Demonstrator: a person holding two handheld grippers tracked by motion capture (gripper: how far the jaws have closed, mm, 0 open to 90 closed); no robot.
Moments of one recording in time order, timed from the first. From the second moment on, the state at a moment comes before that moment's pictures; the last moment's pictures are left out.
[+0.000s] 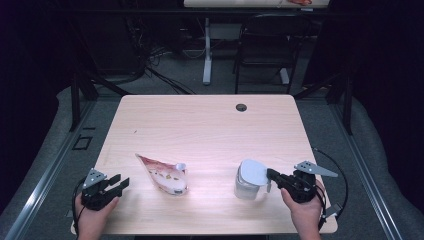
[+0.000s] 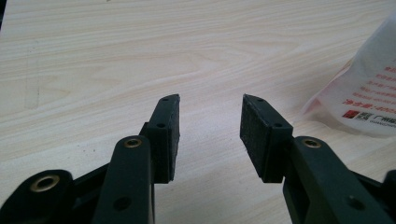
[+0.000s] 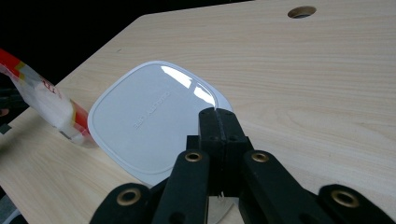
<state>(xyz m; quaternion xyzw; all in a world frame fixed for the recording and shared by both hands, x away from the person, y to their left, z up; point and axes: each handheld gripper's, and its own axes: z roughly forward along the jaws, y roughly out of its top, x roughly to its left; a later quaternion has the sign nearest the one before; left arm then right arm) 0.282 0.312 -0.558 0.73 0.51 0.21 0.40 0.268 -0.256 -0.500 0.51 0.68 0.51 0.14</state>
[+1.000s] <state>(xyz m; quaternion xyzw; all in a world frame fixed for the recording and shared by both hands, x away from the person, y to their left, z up) 0.279 0.311 -0.557 0.73 0.51 0.21 0.40 0.269 -0.261 -0.503 0.52 0.67 0.51 0.12</state>
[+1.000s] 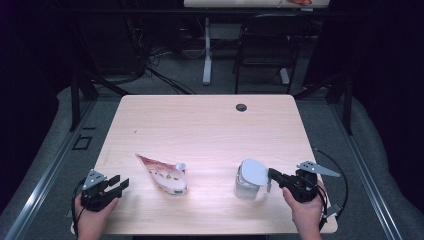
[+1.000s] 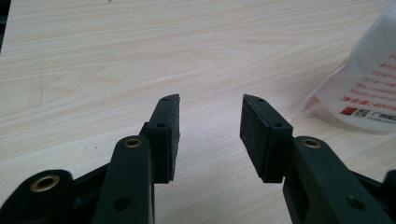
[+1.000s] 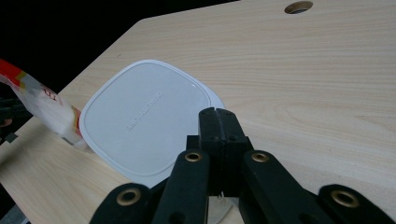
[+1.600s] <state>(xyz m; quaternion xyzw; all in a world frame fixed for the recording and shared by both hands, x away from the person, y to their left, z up) 0.277 0.311 -0.556 0.74 0.51 0.22 0.39 0.269 -0.263 -0.505 0.53 0.67 0.51 0.12</state>
